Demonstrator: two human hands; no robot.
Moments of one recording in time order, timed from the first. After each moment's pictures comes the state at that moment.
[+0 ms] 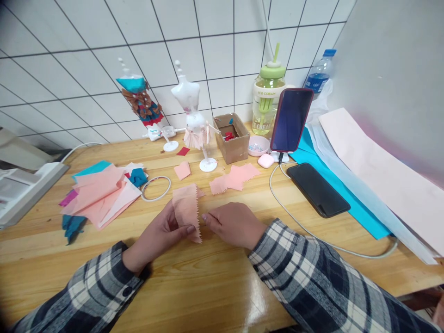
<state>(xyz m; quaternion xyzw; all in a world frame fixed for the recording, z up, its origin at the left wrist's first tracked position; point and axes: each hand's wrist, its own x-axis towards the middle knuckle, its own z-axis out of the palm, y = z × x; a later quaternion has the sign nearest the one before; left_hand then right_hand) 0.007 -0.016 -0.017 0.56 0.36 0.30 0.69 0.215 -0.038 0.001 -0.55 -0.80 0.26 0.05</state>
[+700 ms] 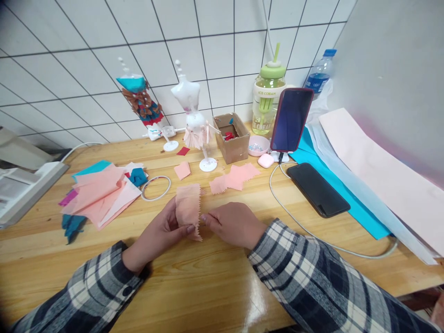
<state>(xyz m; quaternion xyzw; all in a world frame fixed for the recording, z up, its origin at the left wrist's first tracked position) 0.009 -0.015 -0.015 0.57 0.36 0.30 0.67 0.216 -0.038 -0.002 -0.54 -0.80 0.26 0.04</state>
